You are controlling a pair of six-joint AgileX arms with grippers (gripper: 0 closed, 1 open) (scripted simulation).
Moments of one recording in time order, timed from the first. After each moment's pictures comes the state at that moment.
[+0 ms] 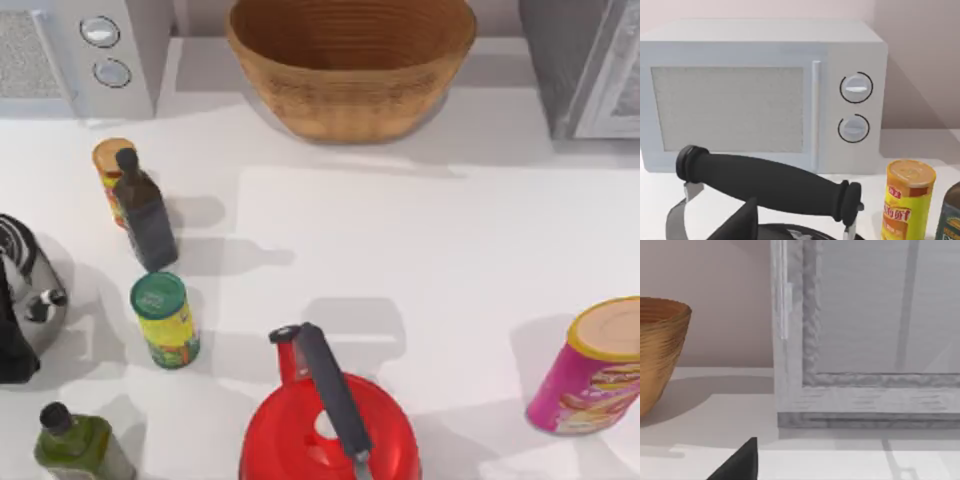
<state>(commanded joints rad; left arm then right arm) 0.00 0.00 0.00 0.00 0.00 0.00 0.00 0.00 0.00 0.00 0.00 0.00</state>
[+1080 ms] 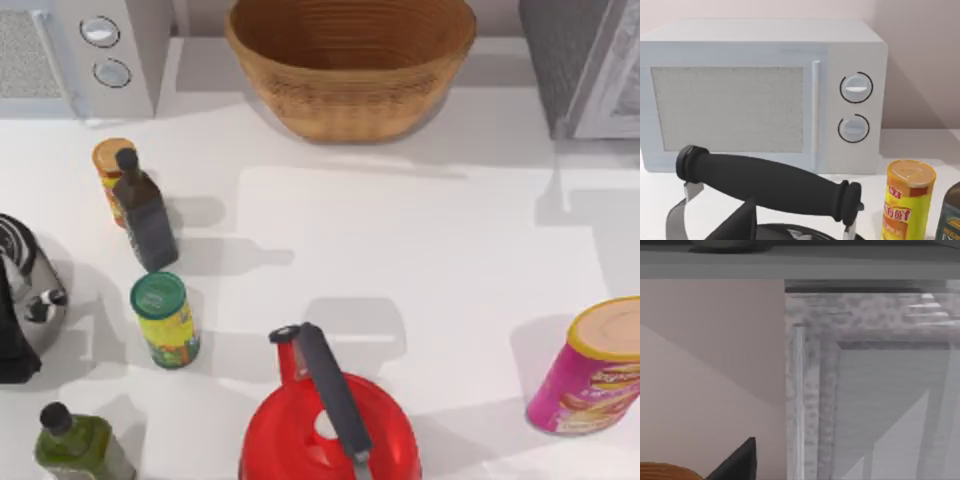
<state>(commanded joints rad) 0.00 0.00 0.00 0.00 0.00 0.00 0.11 0.81 1.05 -0.25 0.12 0.01</state>
